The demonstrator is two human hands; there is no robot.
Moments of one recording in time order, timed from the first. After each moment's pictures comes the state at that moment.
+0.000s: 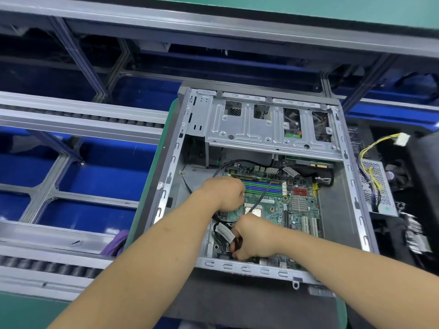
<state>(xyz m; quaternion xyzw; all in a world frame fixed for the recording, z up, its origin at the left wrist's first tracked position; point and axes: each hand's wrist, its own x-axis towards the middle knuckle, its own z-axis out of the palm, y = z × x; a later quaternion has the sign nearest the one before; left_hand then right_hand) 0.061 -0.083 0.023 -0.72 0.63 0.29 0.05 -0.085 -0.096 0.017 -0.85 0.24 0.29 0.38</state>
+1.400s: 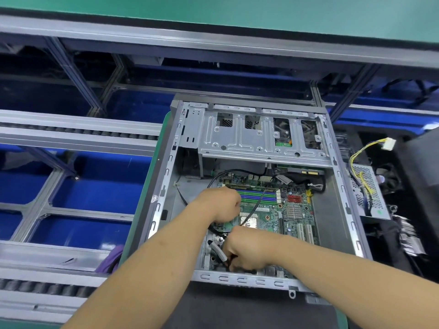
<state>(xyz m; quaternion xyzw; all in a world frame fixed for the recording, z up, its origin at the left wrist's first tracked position) 0.061 -0.085 0.013 -0.71 0.64 0.29 0.05 -0.080 -0.096 0.018 -0.91 0.09 0.31 0.28</state>
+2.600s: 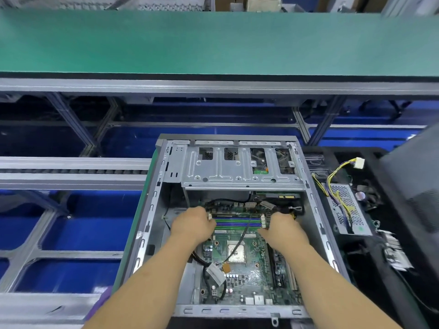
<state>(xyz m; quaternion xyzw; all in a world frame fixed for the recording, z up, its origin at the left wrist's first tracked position) 0.076 -0.085 0.007 -0.86 0.46 0.22 -0.02 -0.130 -0.173 0.027 -0.79 0.57 0.13 0.20</state>
